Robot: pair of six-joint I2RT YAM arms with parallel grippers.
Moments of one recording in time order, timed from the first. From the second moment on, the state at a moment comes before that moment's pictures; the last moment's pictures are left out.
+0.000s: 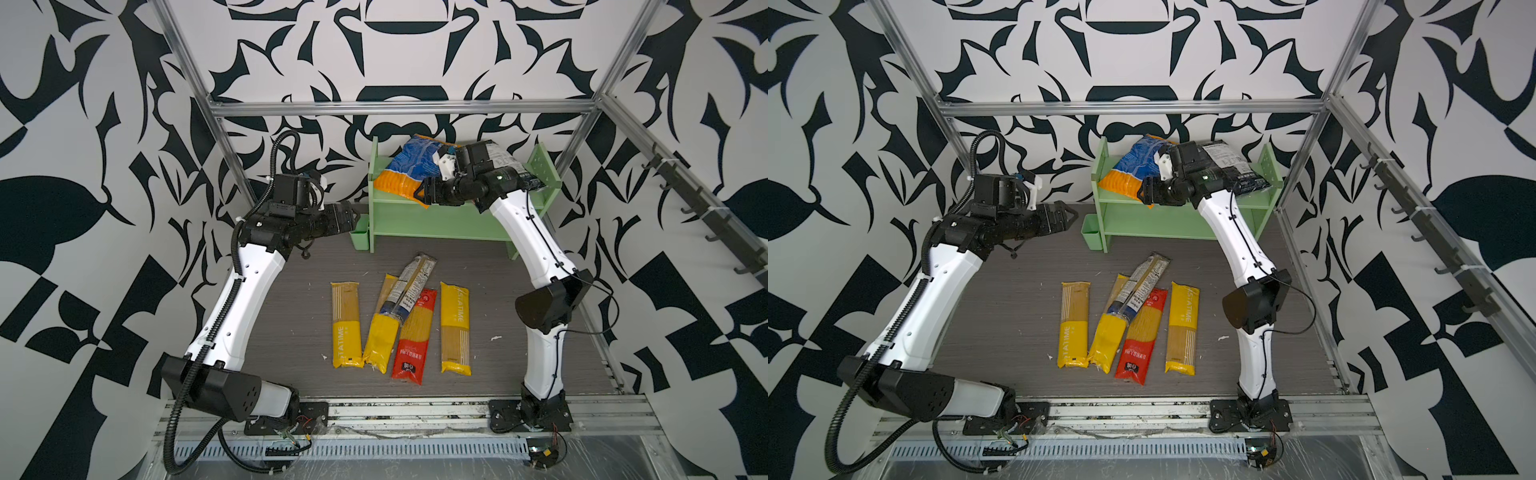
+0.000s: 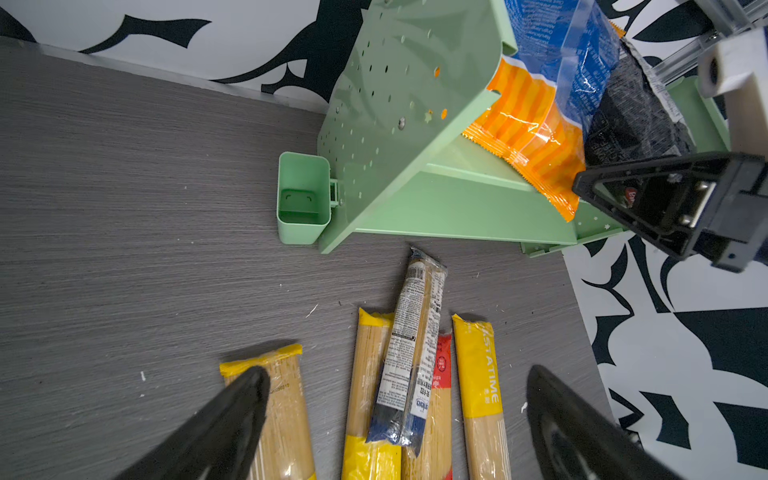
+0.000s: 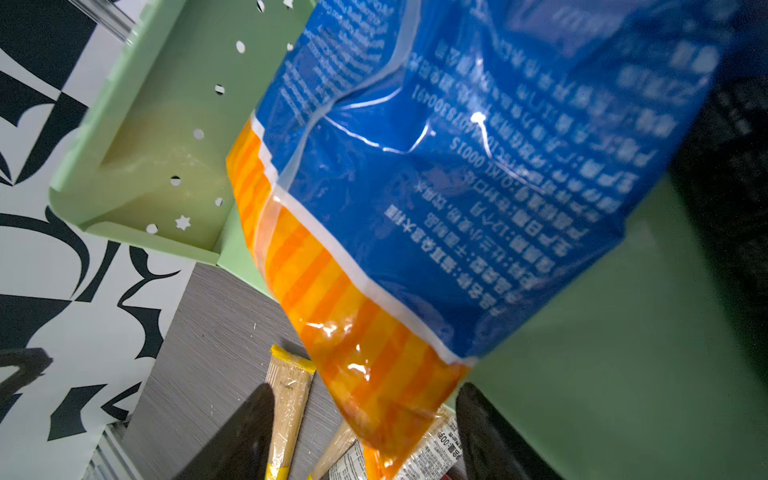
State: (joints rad) left arm -0.27 1.41 1.62 -0.86 0.28 -0.40; right arm 0.40 2.05 2.37 -1.03 -0.29 0.30
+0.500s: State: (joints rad) left arm -0.27 1.40 1.62 -0.86 0.28 -0.40; right arm 0.46 2.05 2.32 -1.02 -0.12 0.23
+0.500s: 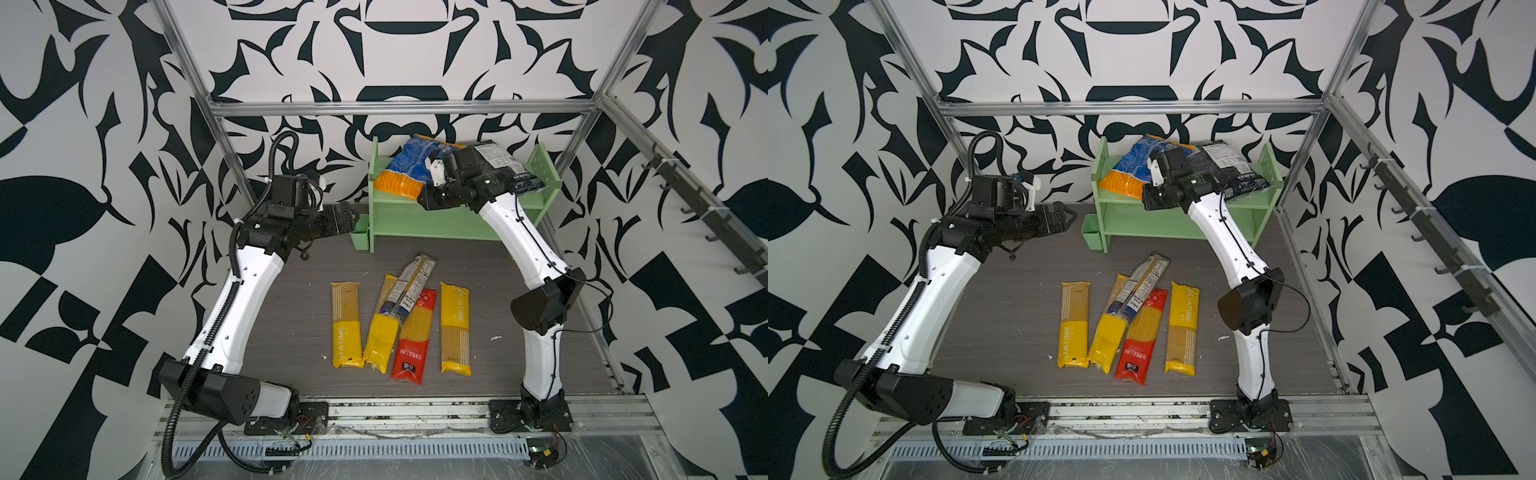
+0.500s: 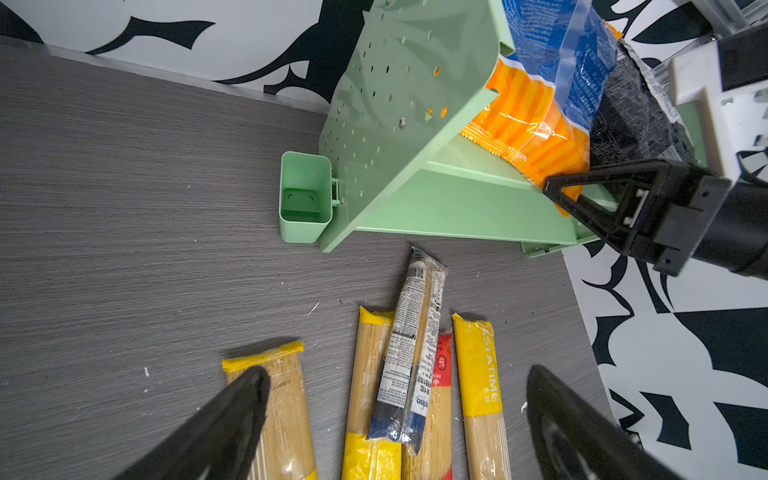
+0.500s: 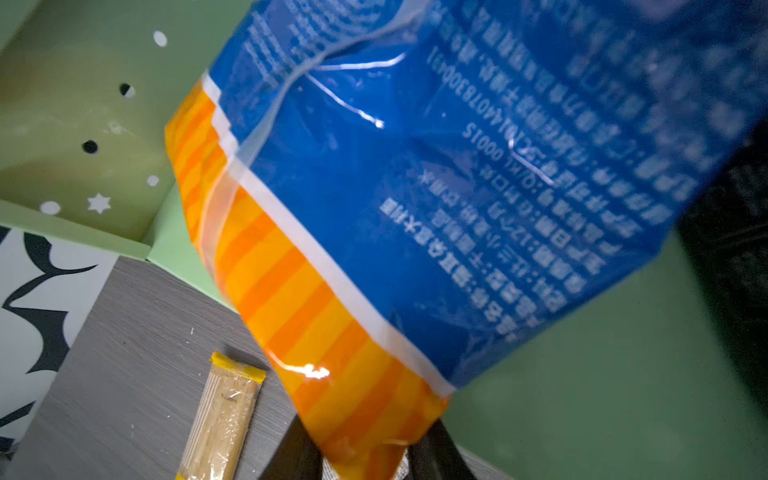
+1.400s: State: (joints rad) left arm -0.27 1.40 1.62 -0.84 0.28 -0.42; right arm 0.39 1.99 2.30 -1.10 -0.07 0.18
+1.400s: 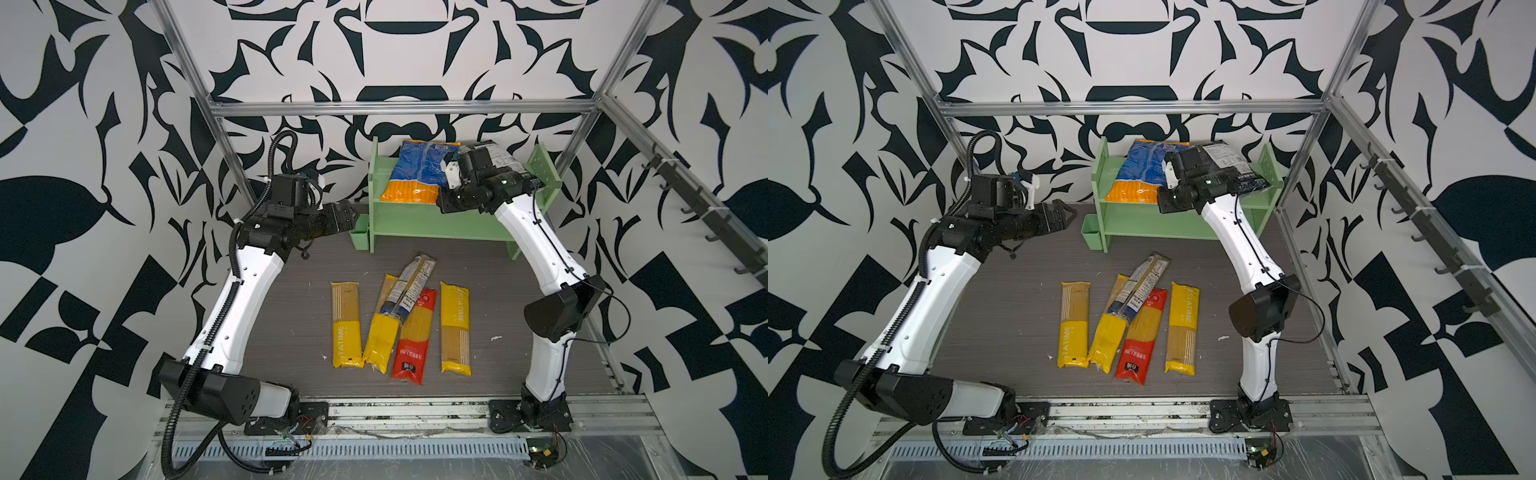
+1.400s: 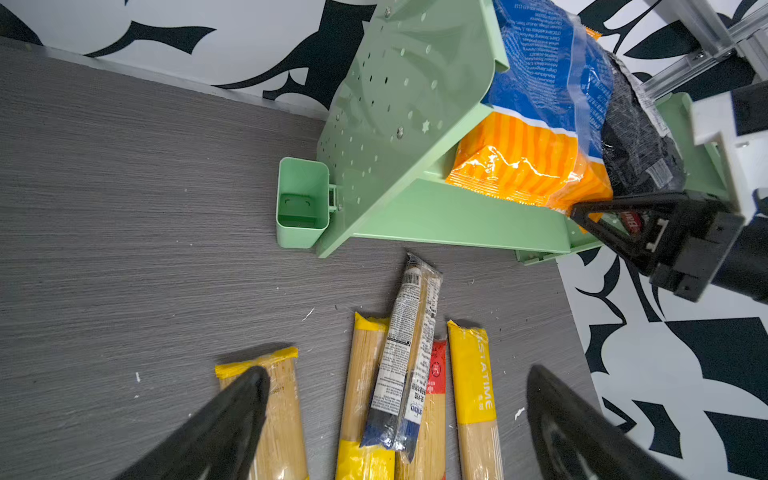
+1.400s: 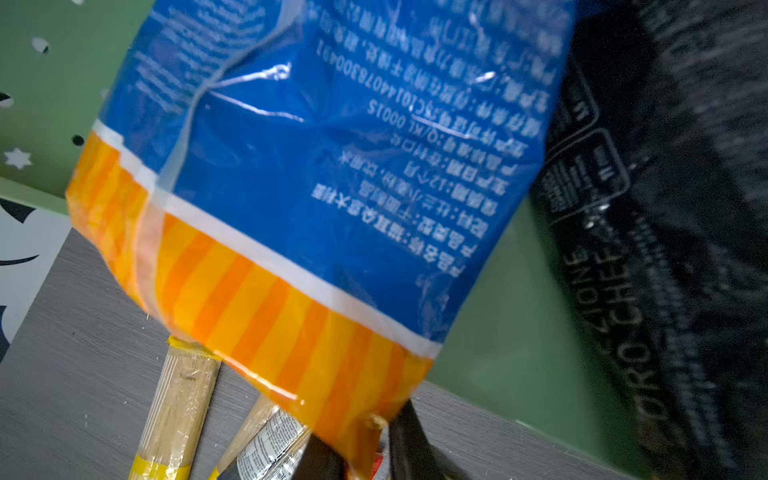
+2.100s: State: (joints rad) left arm -0.27 1.40 1.62 -0.85 0.25 -0.43; right arm 0.38 1.88 2.28 -1.13 -0.06 0.15
